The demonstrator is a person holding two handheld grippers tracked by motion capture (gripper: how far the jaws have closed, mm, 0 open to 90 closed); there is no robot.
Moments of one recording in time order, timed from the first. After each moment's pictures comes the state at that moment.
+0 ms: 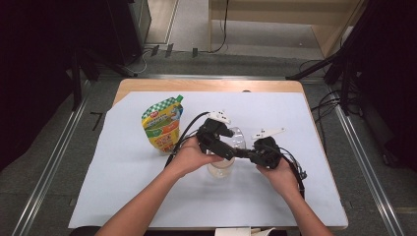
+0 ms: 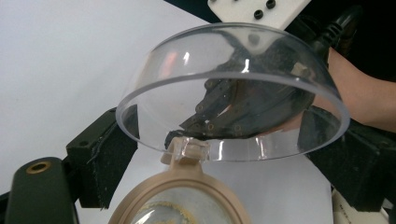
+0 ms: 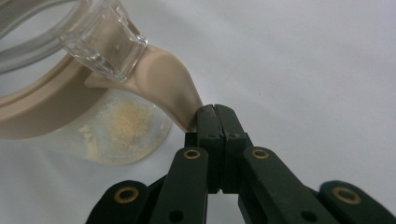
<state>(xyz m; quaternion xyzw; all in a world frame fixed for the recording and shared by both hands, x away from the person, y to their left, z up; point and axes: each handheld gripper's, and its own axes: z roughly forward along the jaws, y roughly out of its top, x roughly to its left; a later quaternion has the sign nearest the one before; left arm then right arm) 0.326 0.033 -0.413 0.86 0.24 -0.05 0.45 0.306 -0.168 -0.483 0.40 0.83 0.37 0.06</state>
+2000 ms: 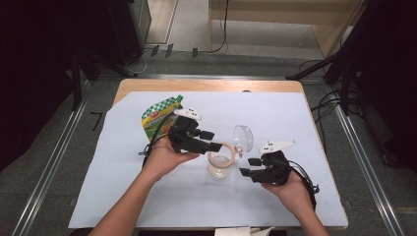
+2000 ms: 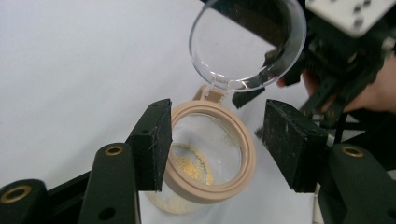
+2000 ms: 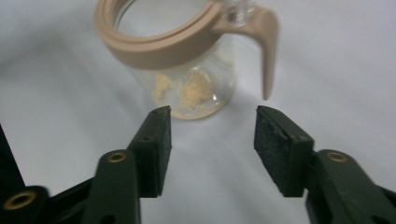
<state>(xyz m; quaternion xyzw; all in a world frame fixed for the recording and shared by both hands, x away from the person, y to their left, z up) 0.314 0.106 -0.392 0.85 0.29 -0.05 0.44 0.257 -0.179 -0.465 0.37 0.84 0.40 0.03</state>
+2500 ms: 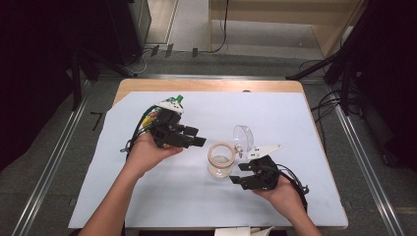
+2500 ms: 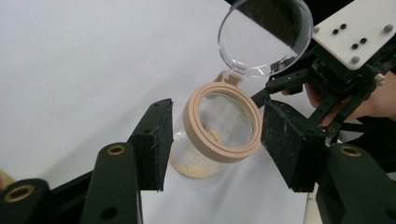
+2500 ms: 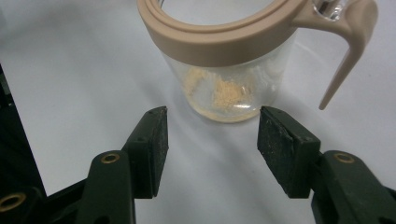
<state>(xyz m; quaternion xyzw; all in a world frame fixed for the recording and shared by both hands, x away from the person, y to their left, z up) 0.315 0.143 -0.371 0.85 0.32 -0.04 0.42 0.250 -0.153 -0.471 0.33 0.86 0.38 0.01</state>
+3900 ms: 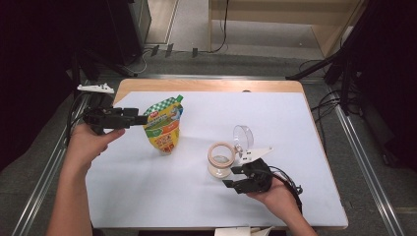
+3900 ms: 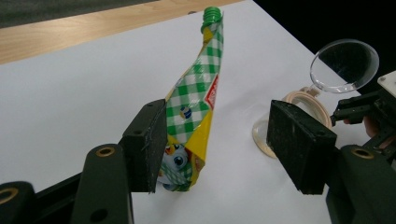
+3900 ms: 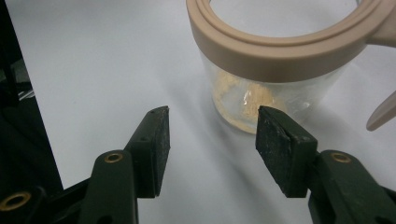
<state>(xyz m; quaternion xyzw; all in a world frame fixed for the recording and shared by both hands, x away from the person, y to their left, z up) 0.316 0.283 -0.335 0.79 0.43 0.04 0.44 0.245 -0.136 -0.472 0.30 0.87 0.39 0.00</state>
